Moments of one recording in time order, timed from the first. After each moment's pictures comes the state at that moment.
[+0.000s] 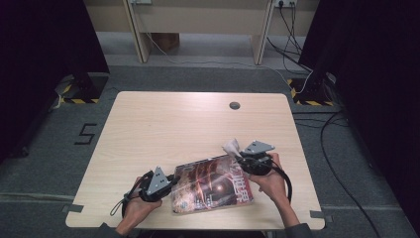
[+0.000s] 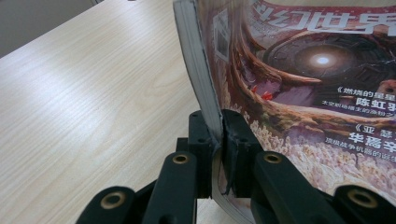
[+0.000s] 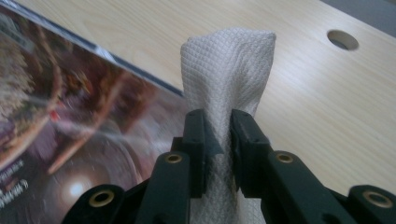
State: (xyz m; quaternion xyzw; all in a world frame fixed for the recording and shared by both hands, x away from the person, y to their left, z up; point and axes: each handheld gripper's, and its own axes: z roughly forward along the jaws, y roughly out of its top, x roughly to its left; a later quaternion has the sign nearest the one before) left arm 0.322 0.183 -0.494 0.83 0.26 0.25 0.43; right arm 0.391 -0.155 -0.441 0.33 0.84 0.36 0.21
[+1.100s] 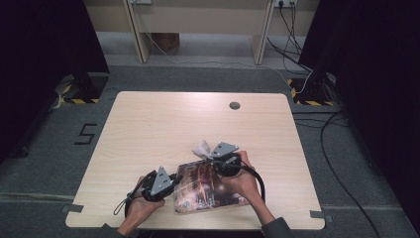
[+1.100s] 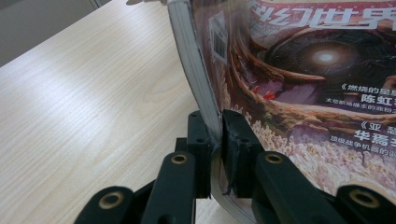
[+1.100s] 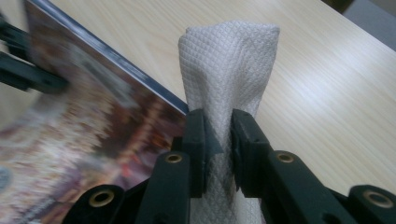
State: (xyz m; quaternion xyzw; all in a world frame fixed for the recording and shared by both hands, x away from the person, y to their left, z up) left arm 0.325 0.177 -0.495 0.83 0.25 0.26 0.42; right arm 0.389 -0.075 -0.440 0.26 0.88 0.35 0.20
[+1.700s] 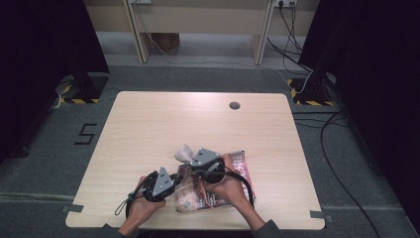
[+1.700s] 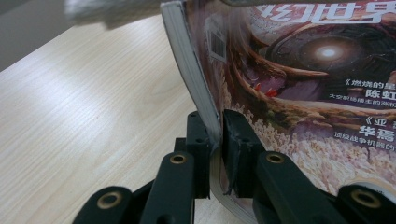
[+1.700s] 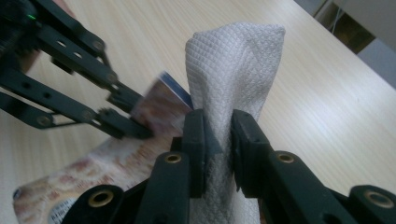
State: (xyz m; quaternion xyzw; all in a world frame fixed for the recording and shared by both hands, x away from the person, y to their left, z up) left arm 0.324 0.174 -0.496 0.83 0.25 0.27 0.42; right arm 0.361 -0.026 -0.423 0.18 0.89 0.37 0.21
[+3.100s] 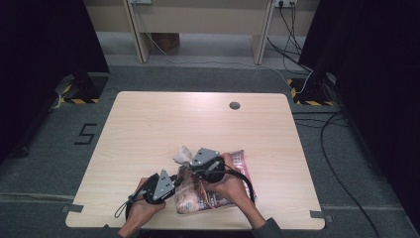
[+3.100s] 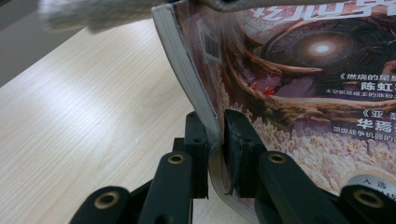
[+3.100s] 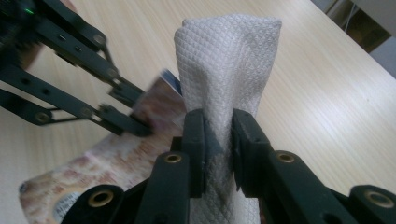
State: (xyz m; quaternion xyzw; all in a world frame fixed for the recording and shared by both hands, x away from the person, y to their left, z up) left arm 0.318 0.172 -0.494 0.84 0.23 0.28 0.41; right arm 0.364 -0.031 -0.419 0.18 0.90 0.36 0.20
